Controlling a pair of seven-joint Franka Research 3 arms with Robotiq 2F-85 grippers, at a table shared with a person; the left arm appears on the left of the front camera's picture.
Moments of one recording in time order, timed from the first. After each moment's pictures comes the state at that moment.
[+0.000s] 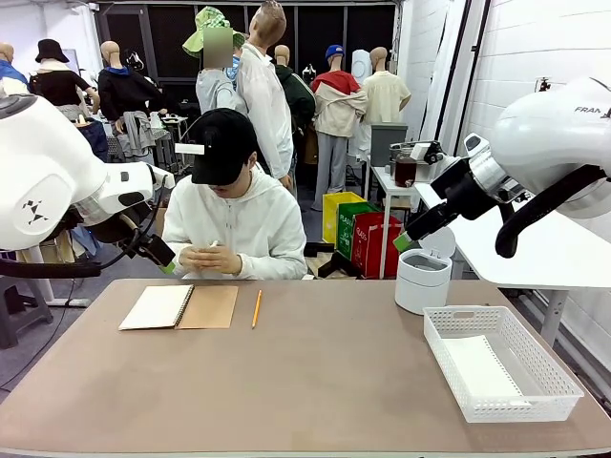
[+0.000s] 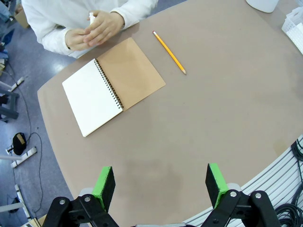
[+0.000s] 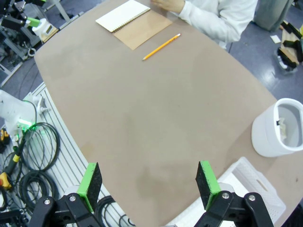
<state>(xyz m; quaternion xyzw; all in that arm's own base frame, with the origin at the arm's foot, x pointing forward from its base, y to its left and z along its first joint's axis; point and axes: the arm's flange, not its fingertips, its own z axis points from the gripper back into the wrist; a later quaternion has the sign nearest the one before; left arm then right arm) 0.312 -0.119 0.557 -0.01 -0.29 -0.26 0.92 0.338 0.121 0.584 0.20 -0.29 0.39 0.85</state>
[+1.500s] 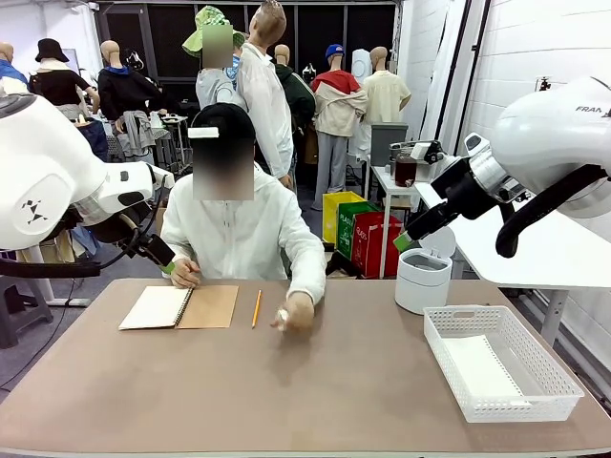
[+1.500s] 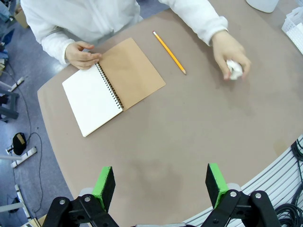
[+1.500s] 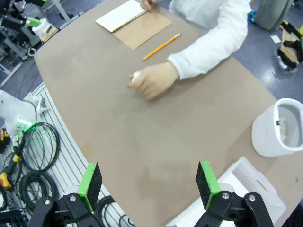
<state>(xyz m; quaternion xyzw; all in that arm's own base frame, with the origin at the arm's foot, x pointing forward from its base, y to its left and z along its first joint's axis) 0.312 -0.119 0.557 -0.01 -0.29 -0.26 0.92 0.338 0.121 0.584 0.20 -0.29 0.39 0.85</state>
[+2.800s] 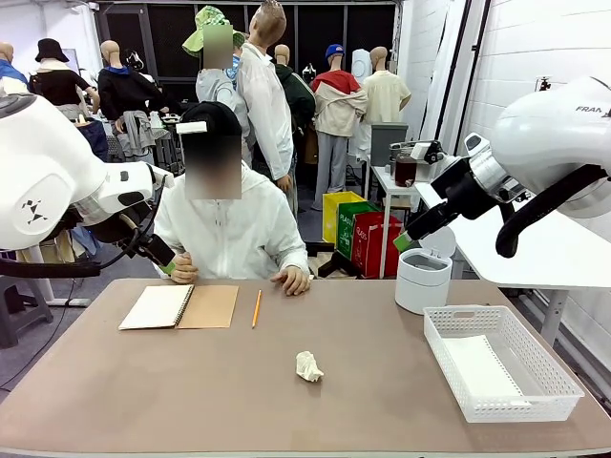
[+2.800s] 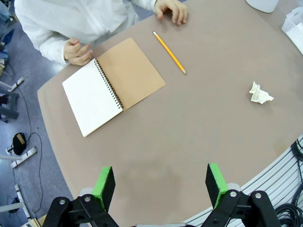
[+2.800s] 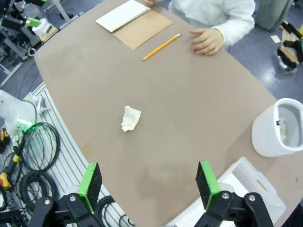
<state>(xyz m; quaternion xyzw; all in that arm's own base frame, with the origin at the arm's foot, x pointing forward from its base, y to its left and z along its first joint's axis) 0.312 -0.119 0.557 -0.01 -0.29 -0.26 0.92 0.338 0.121 0.584 0.20 -0.29 0.39 0.85</state>
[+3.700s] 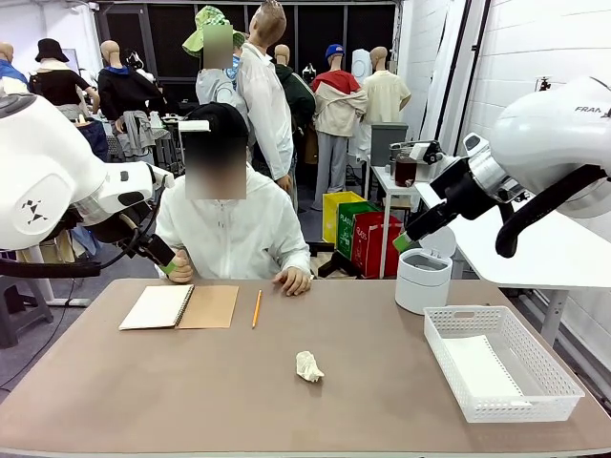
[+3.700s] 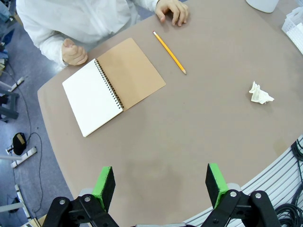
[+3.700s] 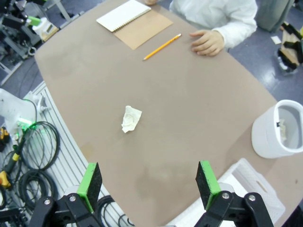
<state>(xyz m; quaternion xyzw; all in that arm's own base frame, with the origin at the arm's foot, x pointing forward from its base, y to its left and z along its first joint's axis) 0.312 -0.119 0.557 -0.01 -0.29 -0.26 0.92 0.337 0.124 0.583 0.20 -0.29 0.40 0.85</state>
